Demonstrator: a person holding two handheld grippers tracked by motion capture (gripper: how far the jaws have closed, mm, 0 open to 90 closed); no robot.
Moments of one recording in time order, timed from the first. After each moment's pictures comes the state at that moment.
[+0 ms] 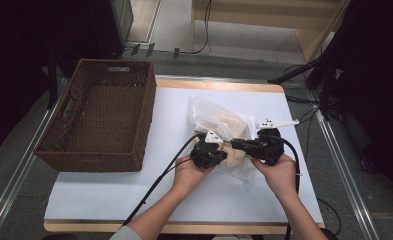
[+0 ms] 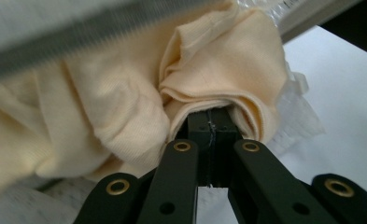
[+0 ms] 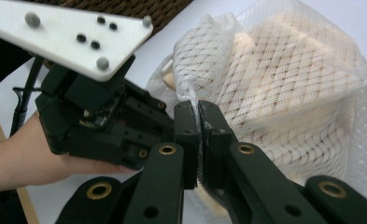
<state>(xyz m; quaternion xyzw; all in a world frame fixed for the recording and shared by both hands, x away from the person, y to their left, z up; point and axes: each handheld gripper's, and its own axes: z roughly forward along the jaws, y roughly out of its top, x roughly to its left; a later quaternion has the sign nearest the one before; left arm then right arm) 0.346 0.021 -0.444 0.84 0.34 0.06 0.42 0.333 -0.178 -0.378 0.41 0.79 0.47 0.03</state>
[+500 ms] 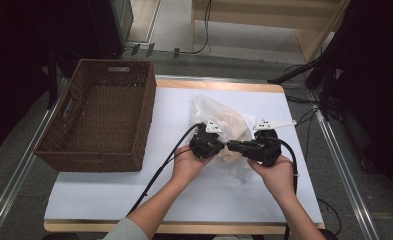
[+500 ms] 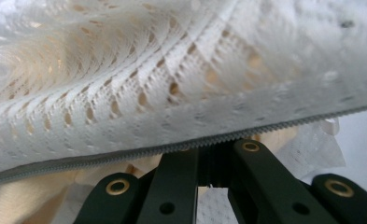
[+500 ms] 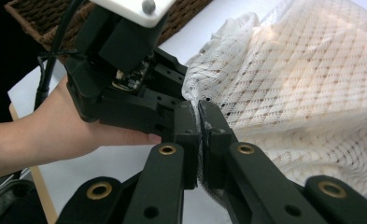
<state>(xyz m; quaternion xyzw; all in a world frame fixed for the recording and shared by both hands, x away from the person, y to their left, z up) 0.360 0.025 -0.424 0.85 0.33 0.09 0.41 0.327 -0.170 -0.373 0.39 0.79 0.47 0.02</state>
